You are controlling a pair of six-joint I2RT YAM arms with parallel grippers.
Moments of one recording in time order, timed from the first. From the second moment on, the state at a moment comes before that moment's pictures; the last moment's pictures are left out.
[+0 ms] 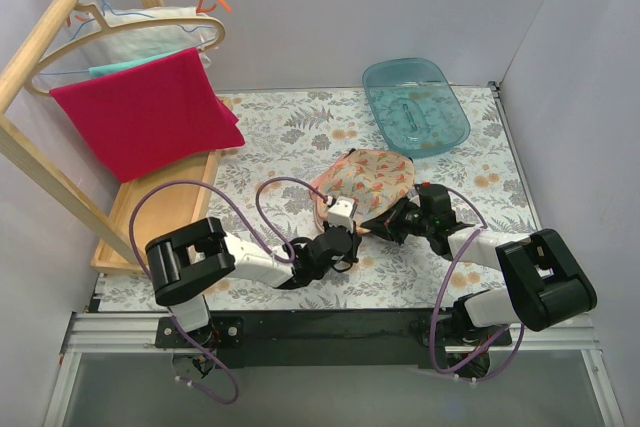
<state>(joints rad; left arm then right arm) -1.19 1.71 0.70 0.55 -0.48 -0.62 0.39 1.37 0.36 0.36 -0.54 1.27</state>
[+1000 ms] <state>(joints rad) -1.19 1.59 0.65 0.50 -0.47 -0.59 0.39 1.37 0.36 0.33 -0.53 1.26</state>
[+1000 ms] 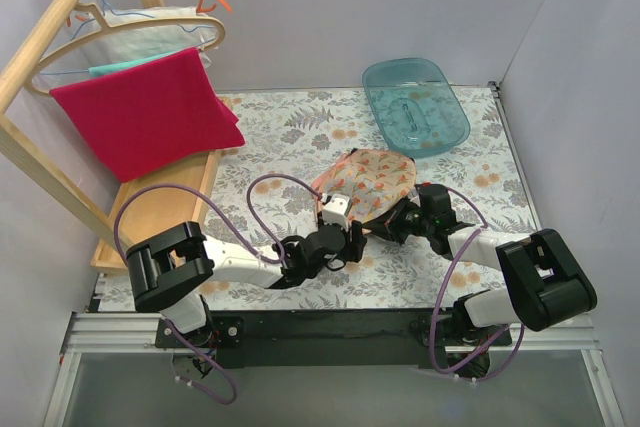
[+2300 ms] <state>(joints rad) -1.18 1.60 0.73 0.46 -0.48 -0.53 0.39 1.37 0.36 0.32 -0.52 1.25</state>
